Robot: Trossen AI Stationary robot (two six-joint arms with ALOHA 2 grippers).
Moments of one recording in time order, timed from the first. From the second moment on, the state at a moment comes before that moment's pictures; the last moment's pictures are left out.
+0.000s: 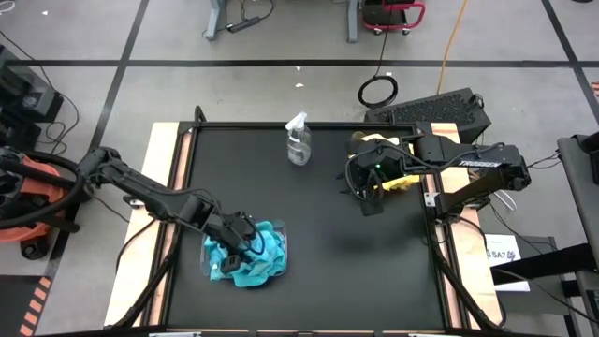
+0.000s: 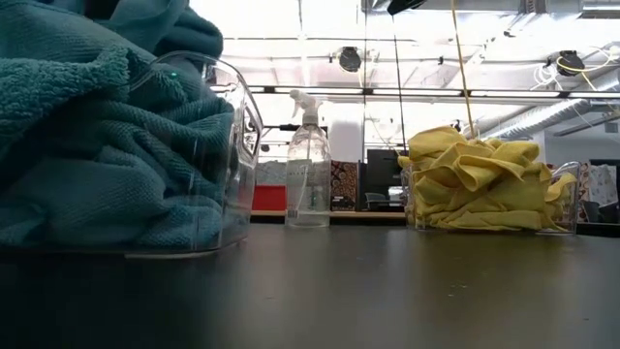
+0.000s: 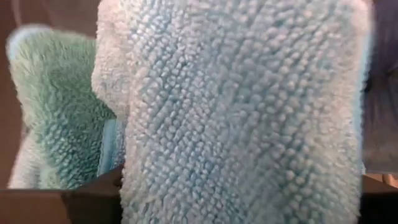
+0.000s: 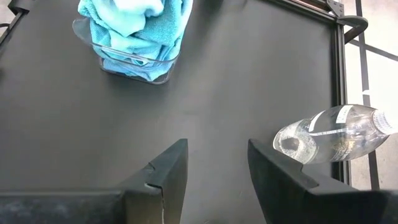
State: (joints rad) left arm -0.40 1.29 0.89 -0.55 0.12 -0.56; right arm 0.01 1.38 1.54 -0.99 0.03 -0.28
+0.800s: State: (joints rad) left arm -0.40 1.23 0.96 -0.67 0.05 -0.56; right arm 0.01 1.39 1.54 -0.83 -0.24 -0.30
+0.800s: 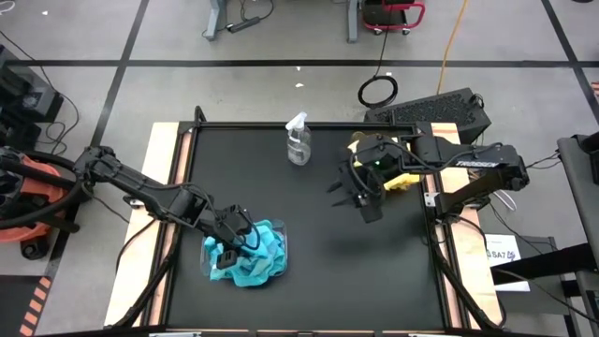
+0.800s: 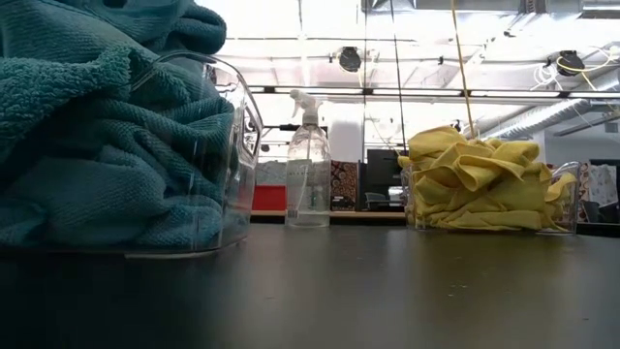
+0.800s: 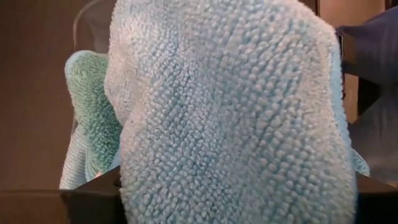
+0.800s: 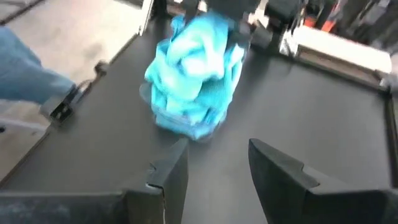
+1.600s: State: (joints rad) left arm -0.40 1.23 0.96 -0.66 -0.06 -0.62; right arm 0.05 1.81 1.47 -0.16 -0.43 -0.20
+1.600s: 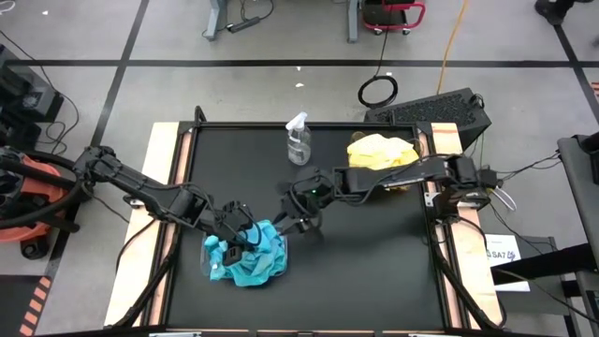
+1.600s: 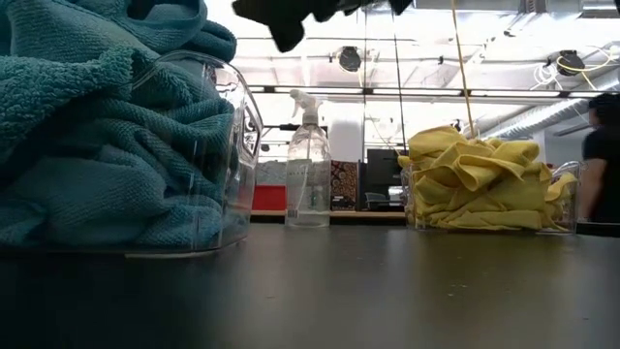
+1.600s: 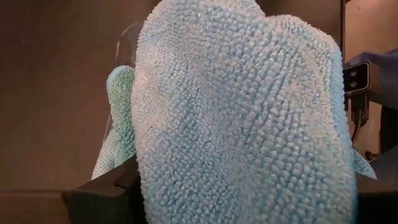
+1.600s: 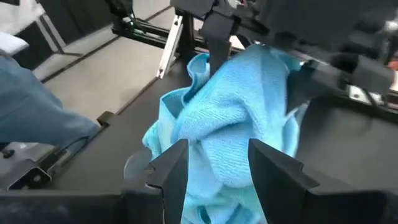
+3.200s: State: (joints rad) left arm -0.43 1.27 1.13 -0.69 -0.02 -0.59; right arm 0.07 2.09 1.47 0.03 -0.47 -0.09
